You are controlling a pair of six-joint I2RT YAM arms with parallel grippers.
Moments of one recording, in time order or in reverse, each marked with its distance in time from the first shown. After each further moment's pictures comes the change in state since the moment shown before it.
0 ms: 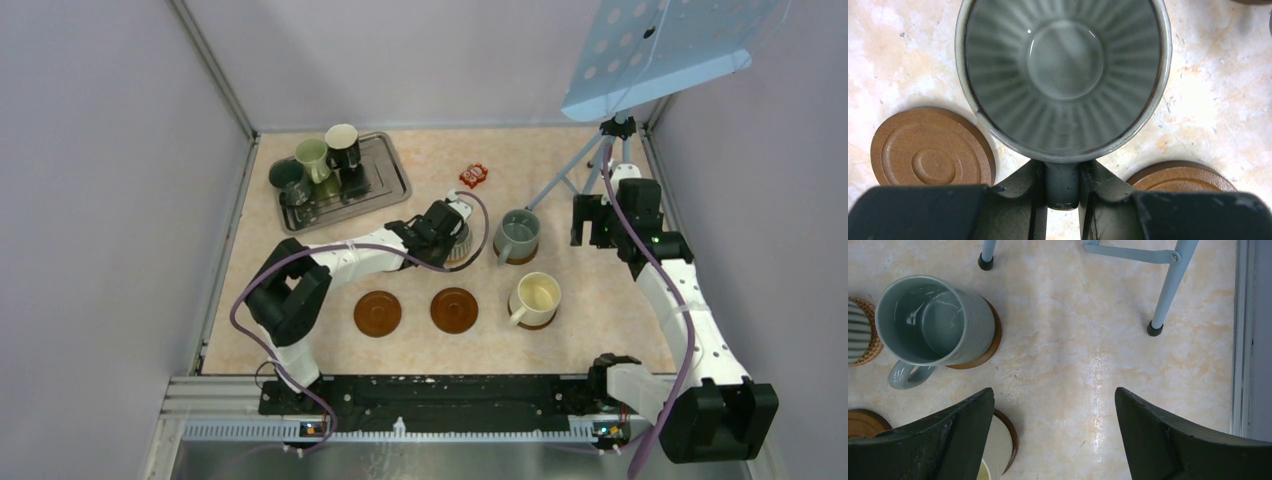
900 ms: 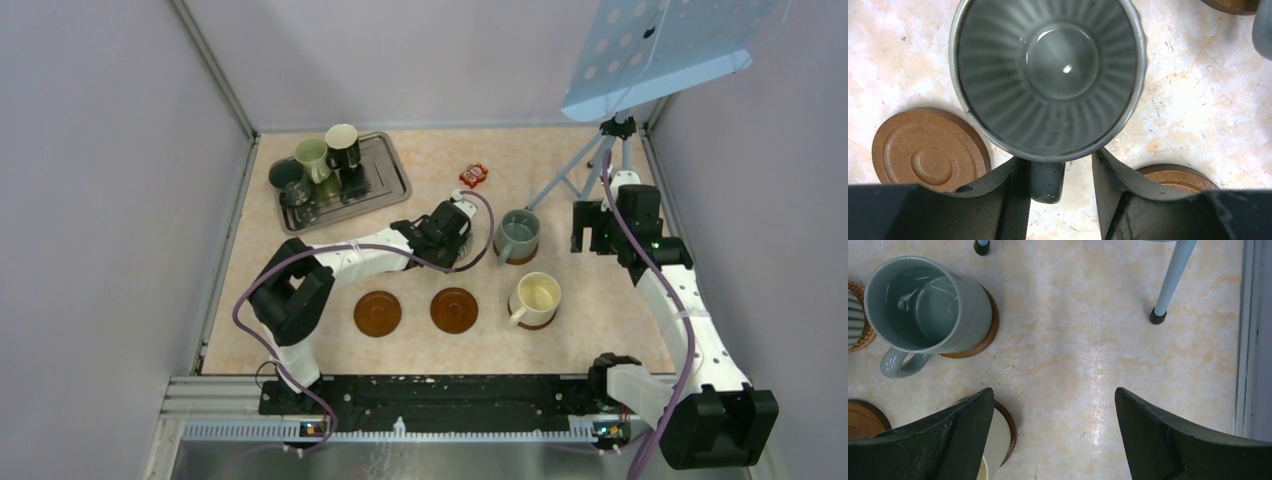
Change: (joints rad) left arm -0.030 0.024 0.045 -0.026 -0.042 -0.029; right arm -0.001 -0.030 -0.033 -0.022 0.000 0.001
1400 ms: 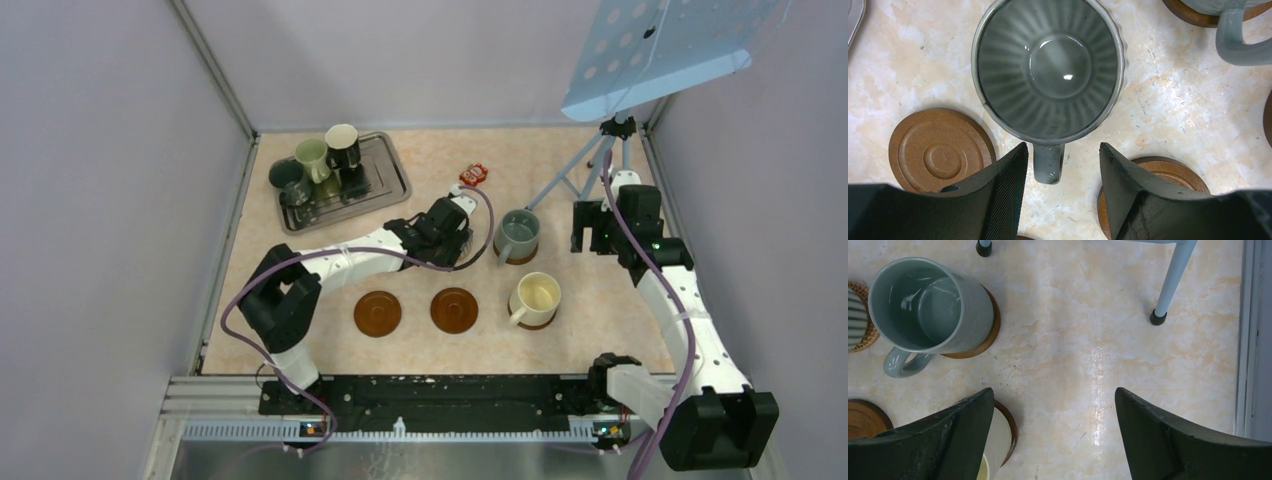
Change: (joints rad) left arm -0.006 -0.059 0.001 -0.011 0.001 -0.003; right arm 0.000 -0.007 0.000 0.000 -0.004 0.000
